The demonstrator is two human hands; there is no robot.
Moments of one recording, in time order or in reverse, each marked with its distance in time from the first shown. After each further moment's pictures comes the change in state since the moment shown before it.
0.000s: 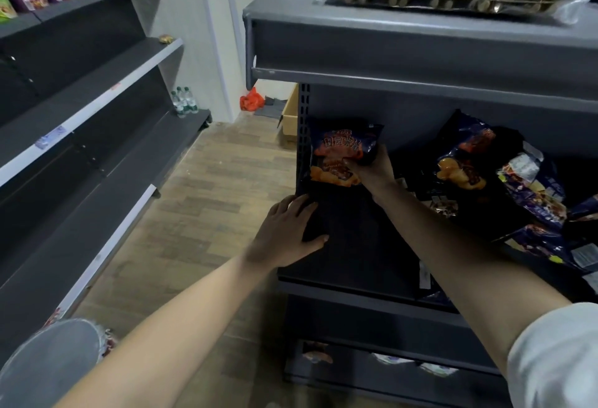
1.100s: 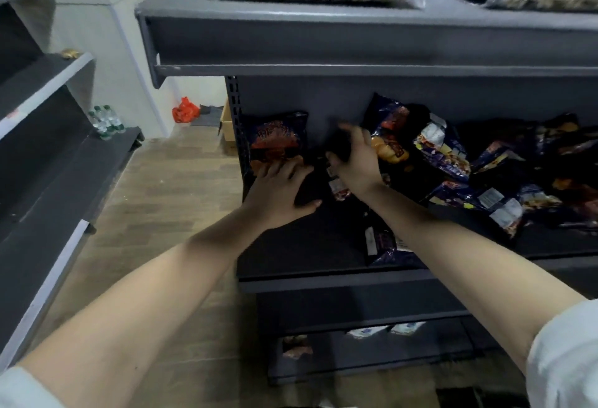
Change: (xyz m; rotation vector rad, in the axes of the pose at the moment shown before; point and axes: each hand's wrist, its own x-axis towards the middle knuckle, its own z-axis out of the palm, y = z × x) left_hand 0.058 0.052 -0.043 0.119 0.166 0.293; right_hand -0.055 -0.016 -0.075 -0.435 0.189 -0.363
